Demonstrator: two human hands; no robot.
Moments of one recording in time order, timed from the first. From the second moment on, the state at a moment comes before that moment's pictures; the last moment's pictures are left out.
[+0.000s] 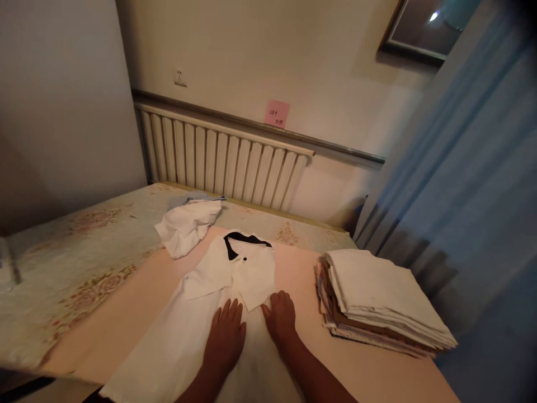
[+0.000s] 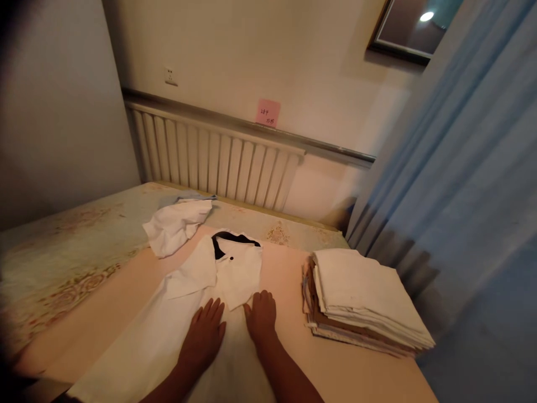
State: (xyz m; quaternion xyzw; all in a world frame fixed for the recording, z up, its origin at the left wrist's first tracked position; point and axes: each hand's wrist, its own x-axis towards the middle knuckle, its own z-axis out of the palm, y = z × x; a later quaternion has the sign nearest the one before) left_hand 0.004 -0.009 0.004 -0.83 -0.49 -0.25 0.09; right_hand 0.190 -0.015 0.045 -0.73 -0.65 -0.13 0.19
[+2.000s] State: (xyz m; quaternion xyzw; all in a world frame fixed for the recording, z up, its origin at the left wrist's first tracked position) left_hand 0.000 -0.003 -0.005 -0.85 -0.51 -0.14 0.02; right_hand 0.283 0.193 0.073 -0.59 -0.76 0.13 0.24
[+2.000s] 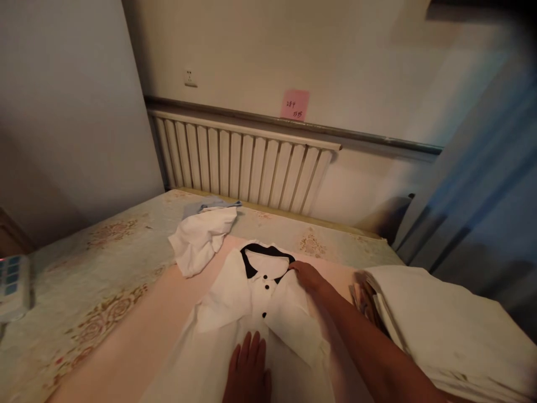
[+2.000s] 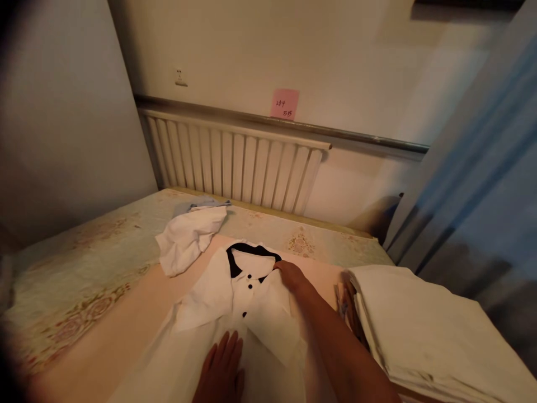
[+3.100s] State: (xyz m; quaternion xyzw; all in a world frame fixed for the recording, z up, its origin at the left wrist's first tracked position) left_hand 0.003 -0.013 0.004 -0.83 -0.51 -0.23 0.08; right_hand 0.233 0.104 0.029 -0.65 -0.74 -0.06 0.15
